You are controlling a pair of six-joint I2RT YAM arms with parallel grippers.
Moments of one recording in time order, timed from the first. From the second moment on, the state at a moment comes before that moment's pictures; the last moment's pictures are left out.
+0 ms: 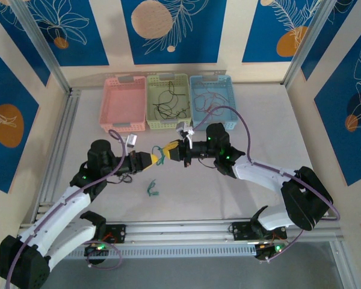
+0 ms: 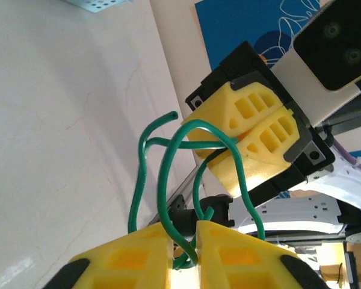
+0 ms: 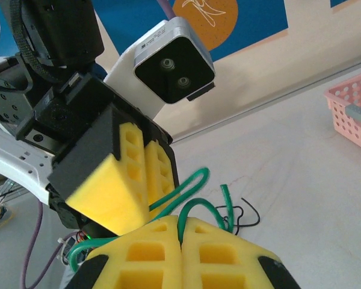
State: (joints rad) left arm -0.43 0.83 0.53 -0.02 0.81 -0.96; right arm 0.70 1.38 0.76 0.47 -0.79 0.28
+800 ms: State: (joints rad) left arm -0.43 0.99 1.11 -0.89 0.35 -0.30; right arm 0.71 1.22 0.95 -0.25 -0.64 0.22
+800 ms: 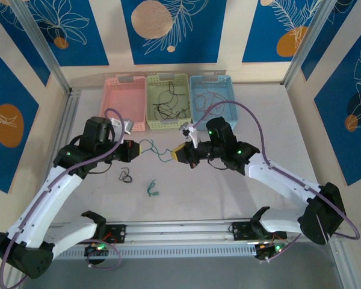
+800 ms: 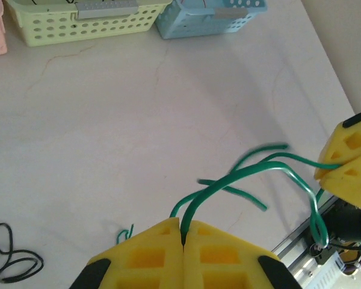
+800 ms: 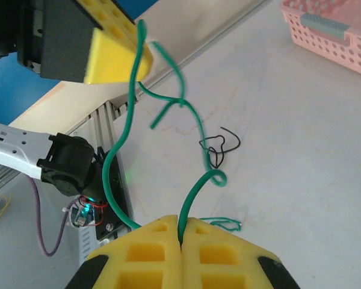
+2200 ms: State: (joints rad) left arm -0.43 0.97 1.13 -0.99 0.39 -0.11; right arm 0.77 1.23 1.19 -0.52 -0.01 0.22
